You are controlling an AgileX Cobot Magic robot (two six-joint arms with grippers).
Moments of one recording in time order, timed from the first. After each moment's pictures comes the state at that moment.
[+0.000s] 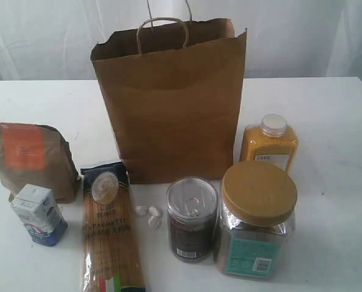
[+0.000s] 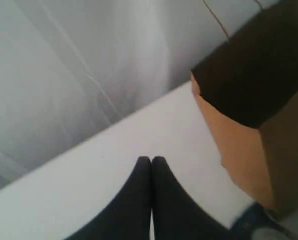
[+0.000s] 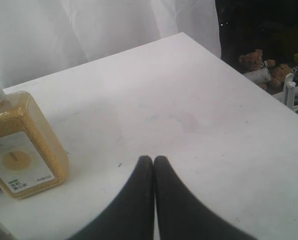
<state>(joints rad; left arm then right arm) -0.15 1.07 -1.05 -0.53 0.49 0.88 -0.11 0.01 0.00 -0.17 0.33 0.38</state>
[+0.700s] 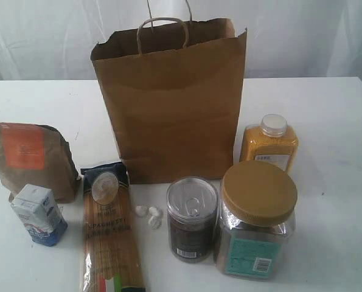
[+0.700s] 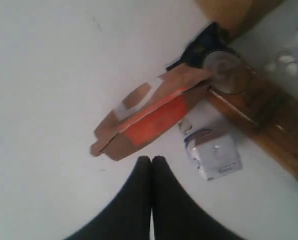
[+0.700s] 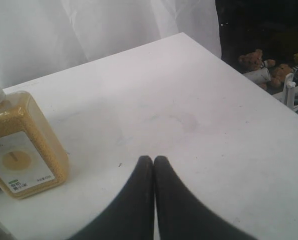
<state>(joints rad) -0.01 1.39 -1.45 -0.28 1.31 0.72 -0.11 0.01 0.00 -0.17 0.33 0.38</state>
